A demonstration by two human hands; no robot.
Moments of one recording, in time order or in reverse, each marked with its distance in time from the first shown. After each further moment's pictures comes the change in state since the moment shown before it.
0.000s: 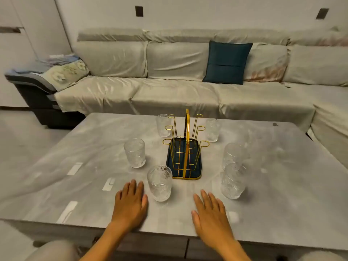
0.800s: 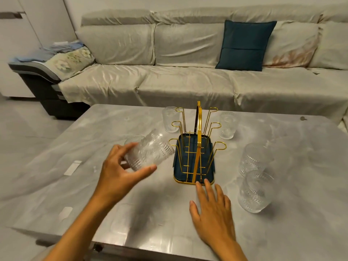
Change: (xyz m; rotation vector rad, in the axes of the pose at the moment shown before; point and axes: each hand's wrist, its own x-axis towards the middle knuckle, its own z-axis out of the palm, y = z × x) left_hand 0.046 0.018 -0.116 -0.856 0.344 0.085; right_hand 0.064 -0.012 0.021 0.003 0.198 0.060
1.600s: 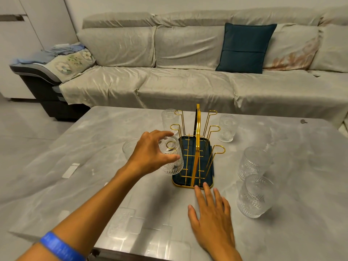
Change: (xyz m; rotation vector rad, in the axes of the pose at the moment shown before) left_hand 0.069 0.017 0.063 0.350 -0.209 0.153; right_hand -0.001 -0.001 -0.002 0.006 0.013 -0.009
